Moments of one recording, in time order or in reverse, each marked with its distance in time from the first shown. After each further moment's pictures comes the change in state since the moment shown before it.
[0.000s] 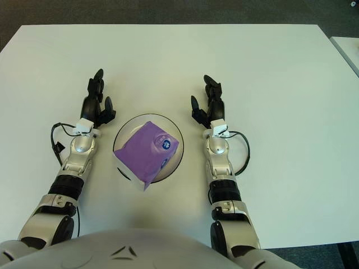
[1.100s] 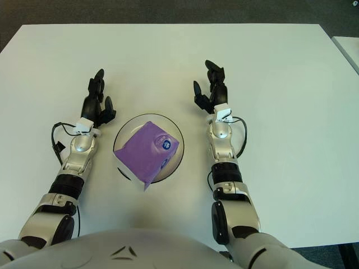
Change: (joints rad) left arm -0.005 -0.001 0.002 0.004 -0.017 0.002 -0.022; right arm -0.123 -0.015 -0.052 0.113 0.029 -0.036 0.017
